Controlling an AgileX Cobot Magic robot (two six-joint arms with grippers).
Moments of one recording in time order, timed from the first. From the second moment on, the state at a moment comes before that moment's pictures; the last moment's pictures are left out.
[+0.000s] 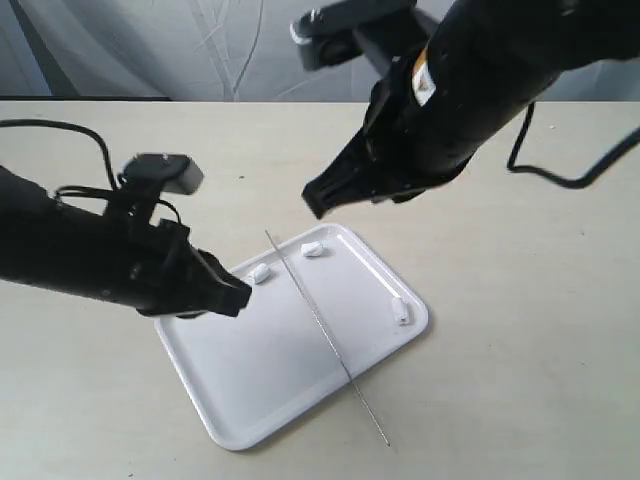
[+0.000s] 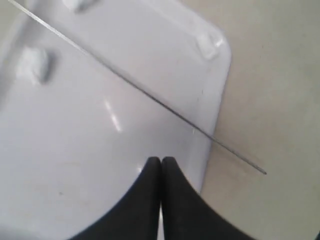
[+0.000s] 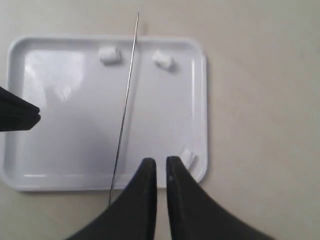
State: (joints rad) left arm -0.46 1.46 -0.65 -1.17 0.52 1.00; right arm 0.81 1.49 -1.25 -0.16 0.94 0.18
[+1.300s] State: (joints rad) left arm -0.40 0.40 -0.36 0.32 0.33 -0.35; right arm 0.81 0.07 -0.40 -0.69 0.65 0.77
